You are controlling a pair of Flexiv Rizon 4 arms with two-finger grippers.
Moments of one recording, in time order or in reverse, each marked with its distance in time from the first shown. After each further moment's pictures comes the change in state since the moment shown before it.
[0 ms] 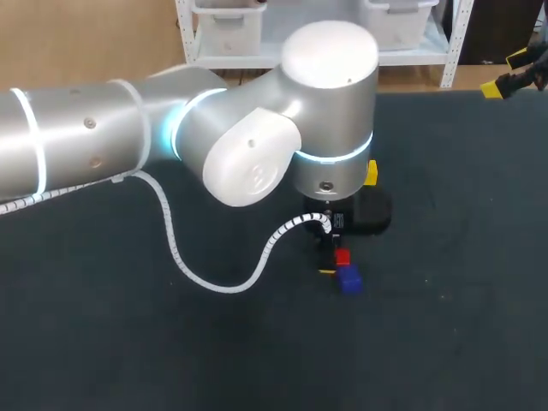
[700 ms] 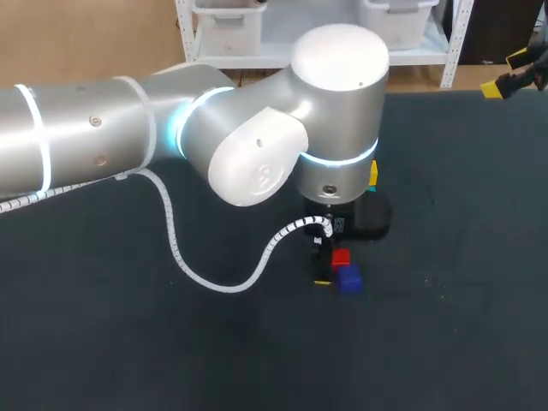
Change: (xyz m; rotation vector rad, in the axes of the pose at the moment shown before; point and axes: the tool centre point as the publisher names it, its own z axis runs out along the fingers) left arm 0.007 -0.007 0.001 0.016 0.056 -0.001; right arm 0.000 0.000 0.000 0.000 0.000 0.000
